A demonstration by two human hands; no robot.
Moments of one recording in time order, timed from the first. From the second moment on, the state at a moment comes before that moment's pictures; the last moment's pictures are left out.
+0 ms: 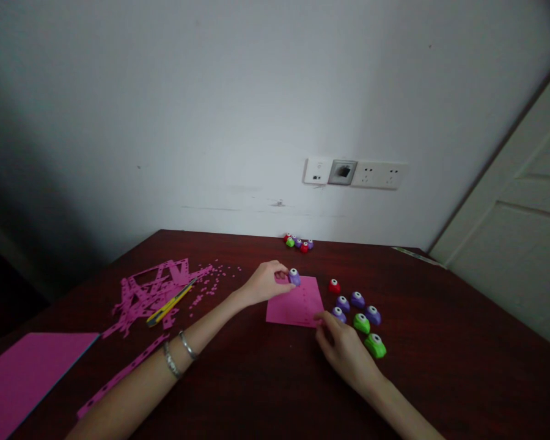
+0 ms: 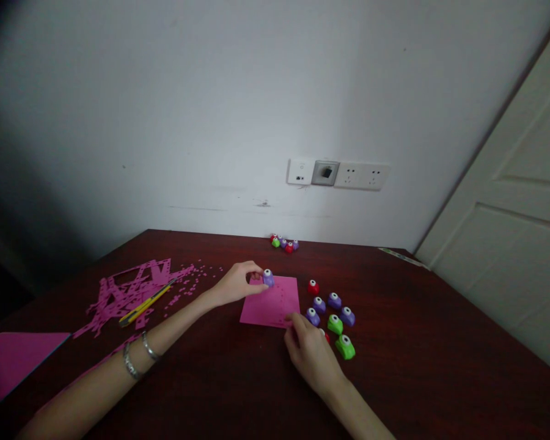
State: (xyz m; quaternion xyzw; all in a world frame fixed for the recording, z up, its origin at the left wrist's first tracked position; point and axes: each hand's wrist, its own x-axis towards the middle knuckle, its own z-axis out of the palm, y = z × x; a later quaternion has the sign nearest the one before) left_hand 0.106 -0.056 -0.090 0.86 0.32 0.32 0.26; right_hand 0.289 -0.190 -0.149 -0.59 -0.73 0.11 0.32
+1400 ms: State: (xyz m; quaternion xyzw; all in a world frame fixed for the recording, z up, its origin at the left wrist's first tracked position) left_hand 0.117 -0.011 -0.106 0.90 0.33 0.16 0.23; right_hand 0.284 -0.182 -0.109 -0.73 -0.62 0.08 0.28
